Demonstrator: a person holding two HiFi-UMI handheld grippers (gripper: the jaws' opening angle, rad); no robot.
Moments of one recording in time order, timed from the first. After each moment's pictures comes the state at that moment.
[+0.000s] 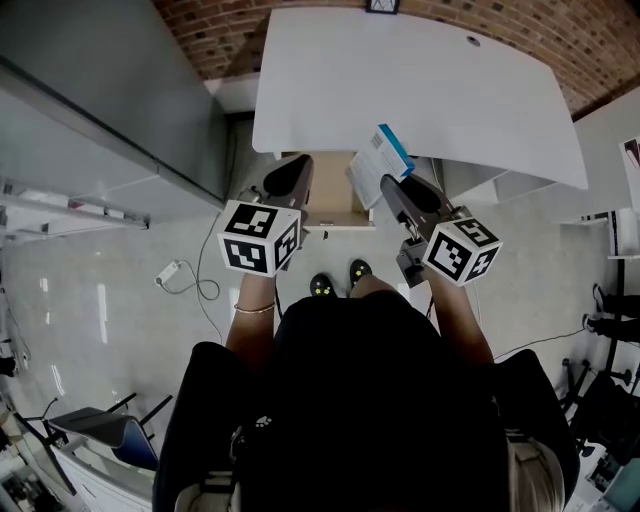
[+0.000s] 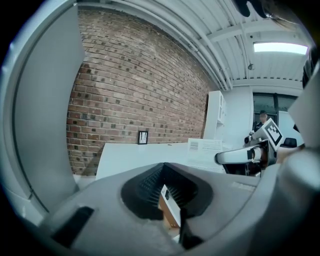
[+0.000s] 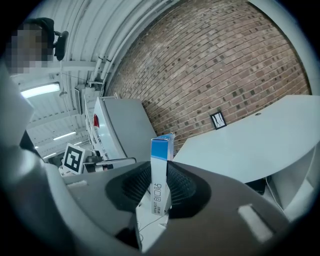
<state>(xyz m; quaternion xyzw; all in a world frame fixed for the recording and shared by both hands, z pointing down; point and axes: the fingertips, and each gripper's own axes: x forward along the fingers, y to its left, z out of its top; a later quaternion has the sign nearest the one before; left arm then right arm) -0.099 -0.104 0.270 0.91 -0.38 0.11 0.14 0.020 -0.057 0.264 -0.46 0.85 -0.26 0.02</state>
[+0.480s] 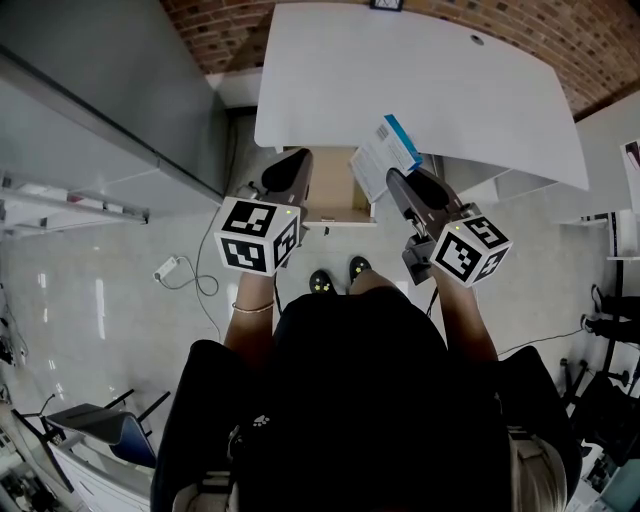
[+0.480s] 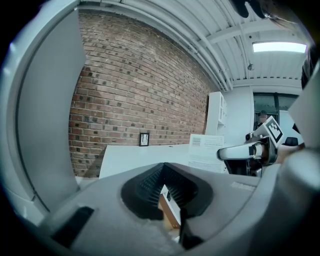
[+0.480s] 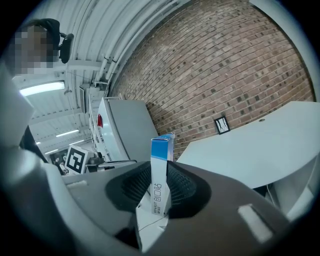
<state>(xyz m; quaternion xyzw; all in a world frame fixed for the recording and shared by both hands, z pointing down) -0.113 -0.099 0.262 0.91 -0.39 0.10 0.13 0.011 -0.053 0.247 -0.46 0.86 -0.24 0.02</state>
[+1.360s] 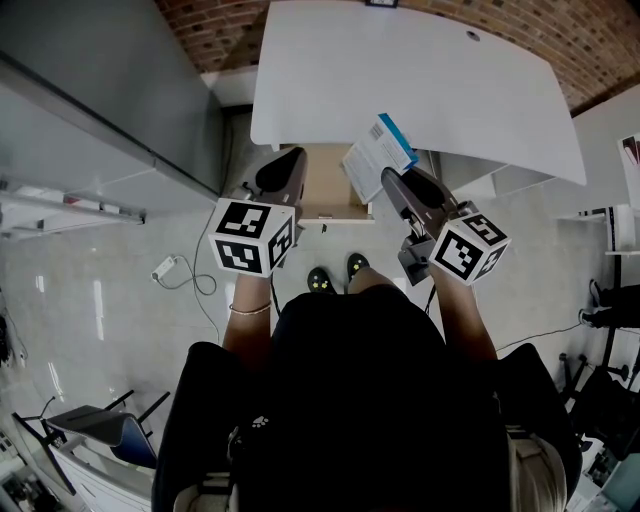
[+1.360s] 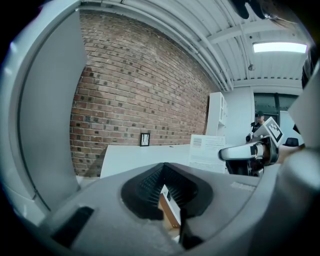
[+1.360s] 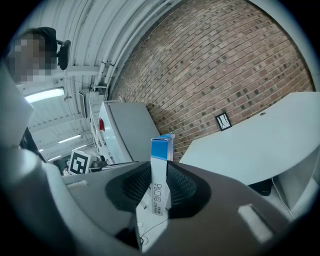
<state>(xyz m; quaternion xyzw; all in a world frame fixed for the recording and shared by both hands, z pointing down) -0.115 -0.102 0.261 0.90 -0.39 0.10 0.14 0.008 -0.053 0.246 -0.44 0.86 -0.26 0.04</state>
